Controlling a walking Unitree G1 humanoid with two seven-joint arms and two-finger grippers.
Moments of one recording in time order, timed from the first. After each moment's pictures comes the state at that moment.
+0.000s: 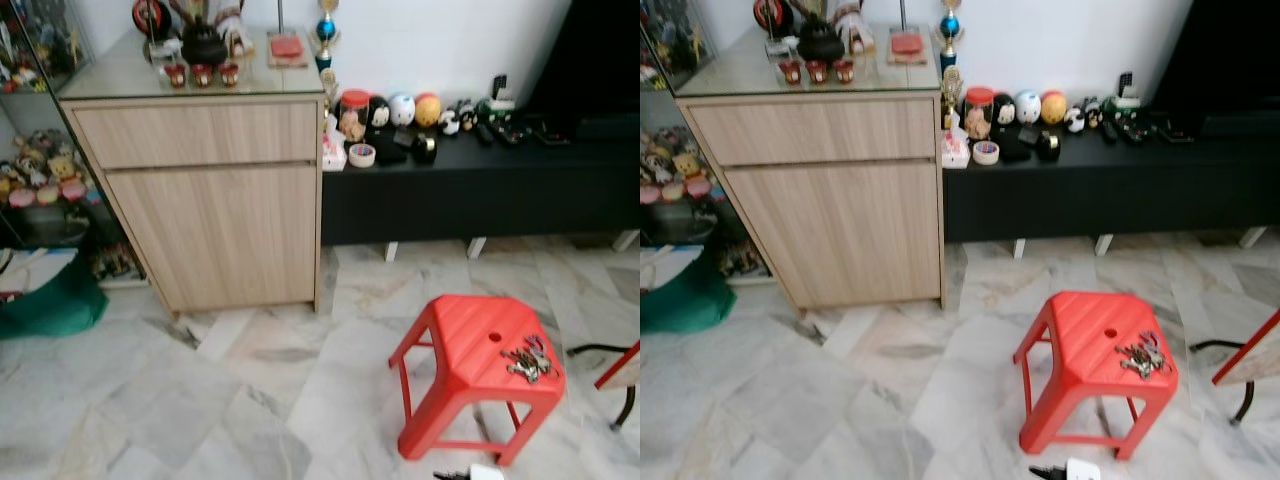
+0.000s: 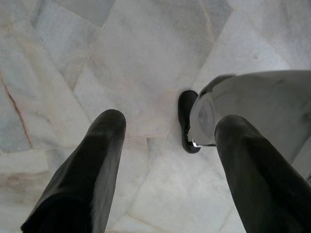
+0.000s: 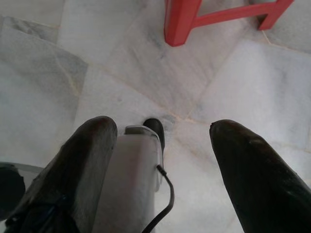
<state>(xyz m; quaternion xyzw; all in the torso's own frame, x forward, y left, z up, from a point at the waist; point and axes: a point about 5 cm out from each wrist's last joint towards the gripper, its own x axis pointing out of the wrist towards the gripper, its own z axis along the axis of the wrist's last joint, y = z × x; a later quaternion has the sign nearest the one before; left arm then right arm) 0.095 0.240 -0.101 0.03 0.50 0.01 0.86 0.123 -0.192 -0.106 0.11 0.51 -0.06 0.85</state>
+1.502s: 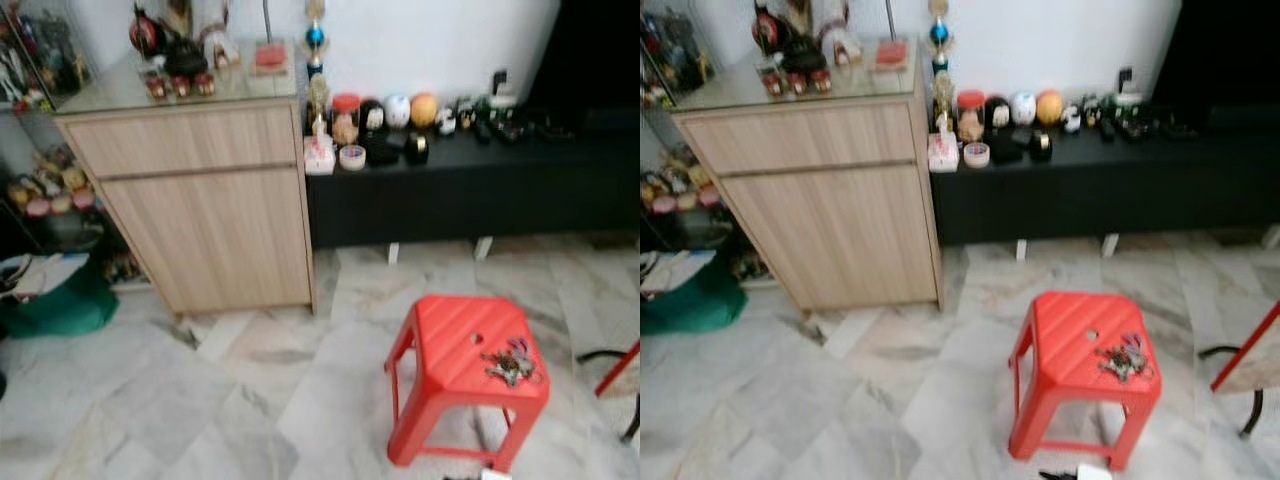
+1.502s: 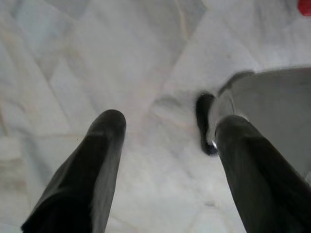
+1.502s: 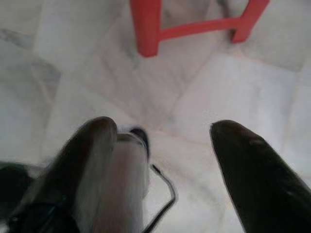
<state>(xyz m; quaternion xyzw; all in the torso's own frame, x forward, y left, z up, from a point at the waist) 0.096 0.248 -0.098 0.04 0.50 0.01 0.86 0.123 -0.186 -0.107 0.12 0.51 -0.07 0.85</state>
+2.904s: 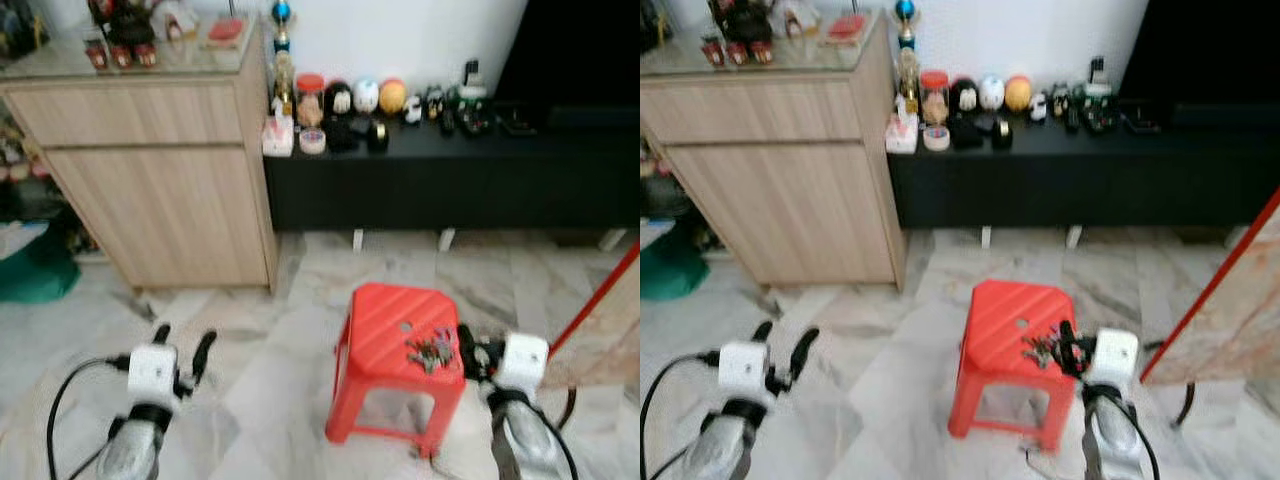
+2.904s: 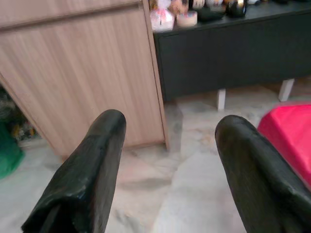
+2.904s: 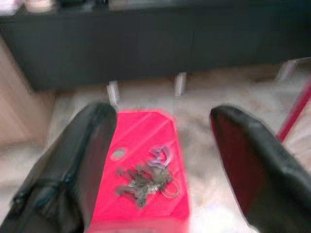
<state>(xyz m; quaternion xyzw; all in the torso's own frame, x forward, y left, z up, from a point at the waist) 0.221 0.225 0.037 0.08 0.00 -0.02 1.00 0.248 -0.223 0.007 0.03 0.08 -0.08 0.99</state>
